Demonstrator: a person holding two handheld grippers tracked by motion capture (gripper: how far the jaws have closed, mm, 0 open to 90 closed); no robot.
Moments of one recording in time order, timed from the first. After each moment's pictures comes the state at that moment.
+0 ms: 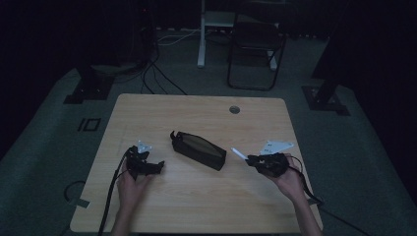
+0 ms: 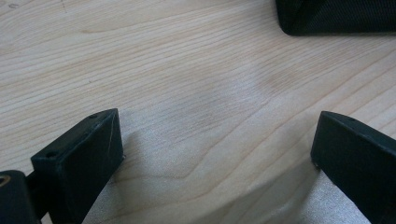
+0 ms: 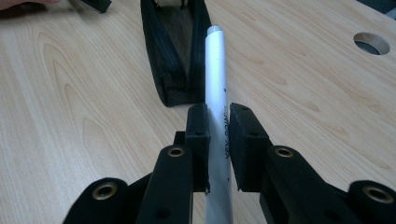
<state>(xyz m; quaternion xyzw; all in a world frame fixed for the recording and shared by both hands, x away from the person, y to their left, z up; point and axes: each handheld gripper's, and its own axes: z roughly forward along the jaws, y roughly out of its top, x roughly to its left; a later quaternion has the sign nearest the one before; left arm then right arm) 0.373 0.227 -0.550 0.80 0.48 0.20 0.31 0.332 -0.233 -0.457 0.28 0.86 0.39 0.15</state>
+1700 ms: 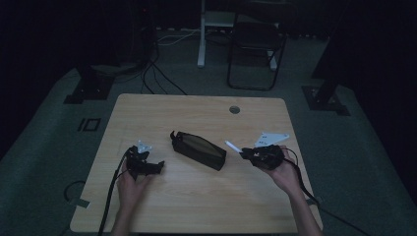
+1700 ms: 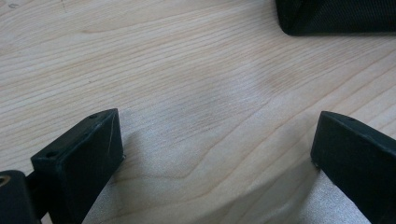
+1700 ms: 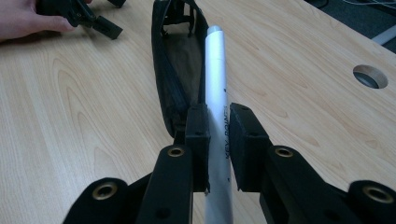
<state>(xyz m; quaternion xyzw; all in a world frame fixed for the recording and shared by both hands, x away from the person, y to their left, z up) 0.373 0.227 -0.550 0.80 0.48 0.20 0.31 0.342 -0.213 -0.429 0.27 0.86 0.40 0.15</state>
